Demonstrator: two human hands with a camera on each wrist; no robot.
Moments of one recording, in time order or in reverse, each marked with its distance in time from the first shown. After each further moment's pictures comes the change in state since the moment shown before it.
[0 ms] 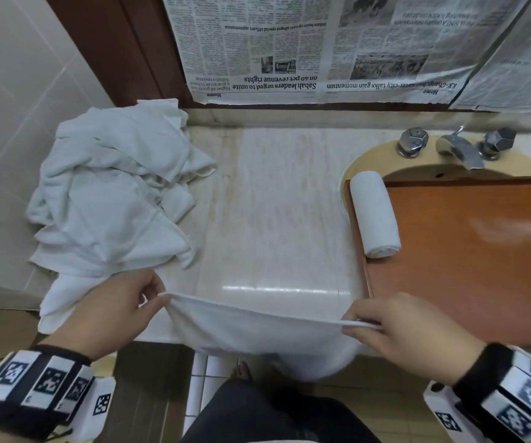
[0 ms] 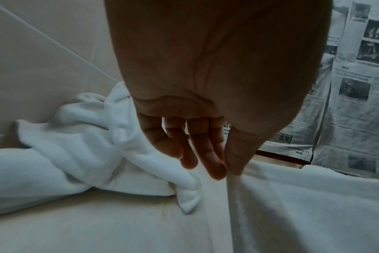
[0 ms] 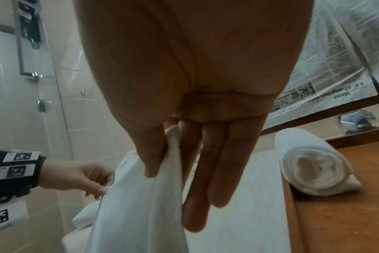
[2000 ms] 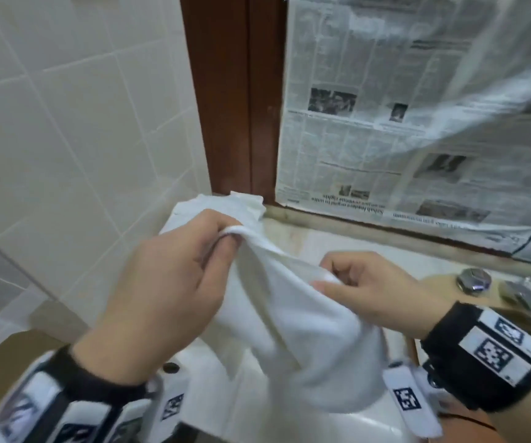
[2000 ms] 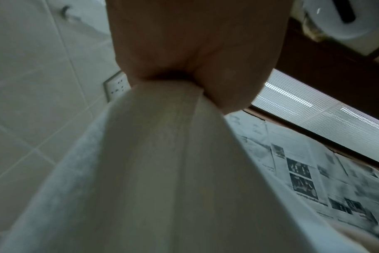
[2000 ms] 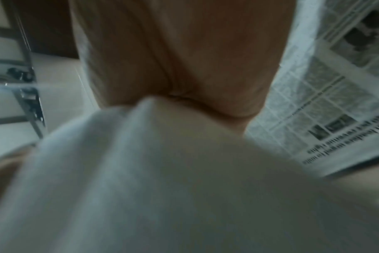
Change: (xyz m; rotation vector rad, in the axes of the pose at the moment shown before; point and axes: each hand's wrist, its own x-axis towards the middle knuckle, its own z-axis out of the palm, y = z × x) left_hand -0.024 0.106 -0.171 -0.163 0.746 0.207; right_hand 0.128 -0.156 -0.154 0.536 0.074 -0.428
